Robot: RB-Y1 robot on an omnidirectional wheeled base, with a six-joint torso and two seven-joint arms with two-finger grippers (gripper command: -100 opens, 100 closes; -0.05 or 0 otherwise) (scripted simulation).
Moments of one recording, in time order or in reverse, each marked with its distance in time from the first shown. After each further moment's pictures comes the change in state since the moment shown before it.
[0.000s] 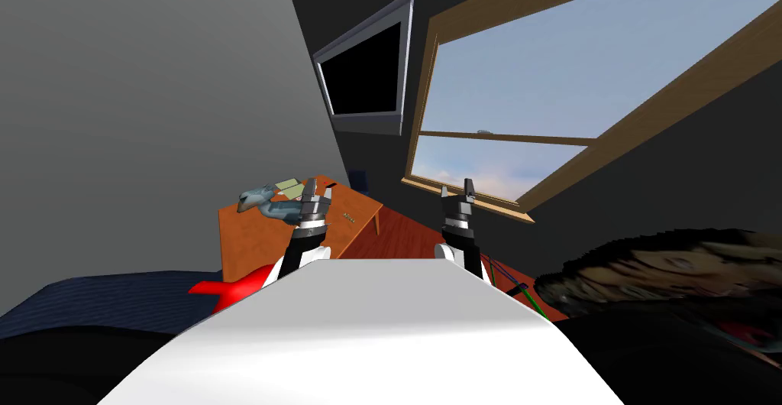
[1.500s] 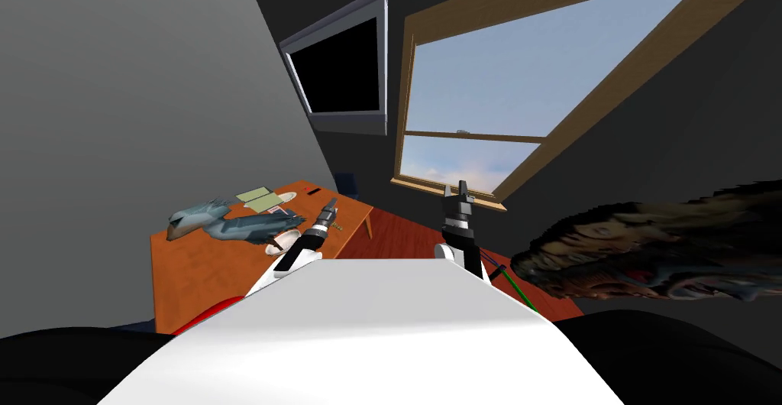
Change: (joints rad) left arm -0.036 0.284 -0.004 0.242 0.259 0.347 -0.236; right arm 0.000 0.000 0.000 0.000 0.000 0.000 0.000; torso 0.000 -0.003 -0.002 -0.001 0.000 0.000
